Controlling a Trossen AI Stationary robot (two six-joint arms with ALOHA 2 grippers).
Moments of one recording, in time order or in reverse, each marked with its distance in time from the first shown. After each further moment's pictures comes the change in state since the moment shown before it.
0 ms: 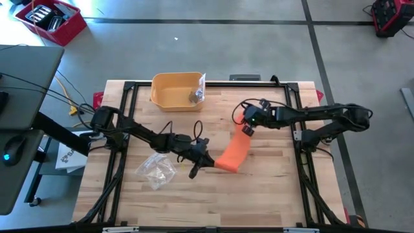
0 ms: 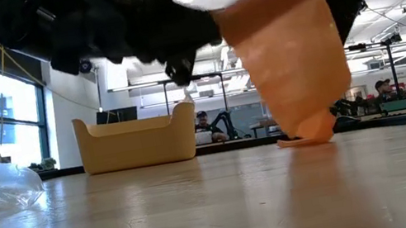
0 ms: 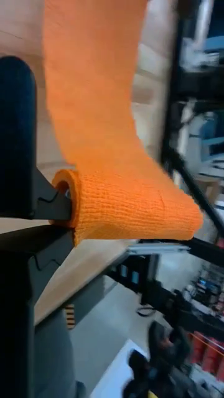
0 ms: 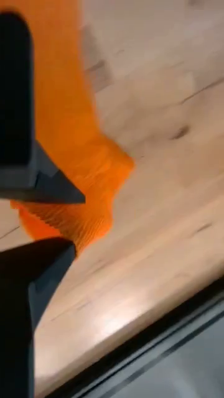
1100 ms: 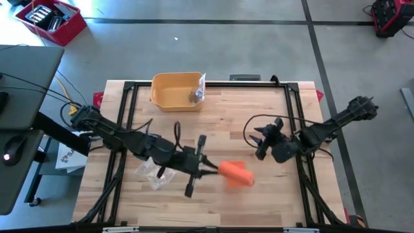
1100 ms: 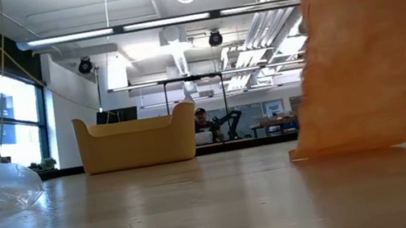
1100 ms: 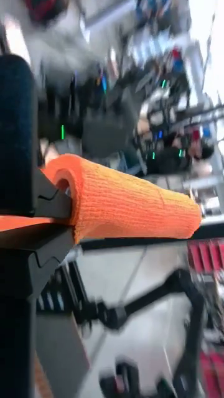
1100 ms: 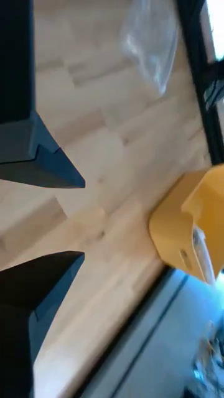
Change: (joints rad) left arm -0.261 -0.209 0.724 -0.761 -0.440 0.422; right arm 0.703 -0.268 0.080 -0.187 0.422 0.558
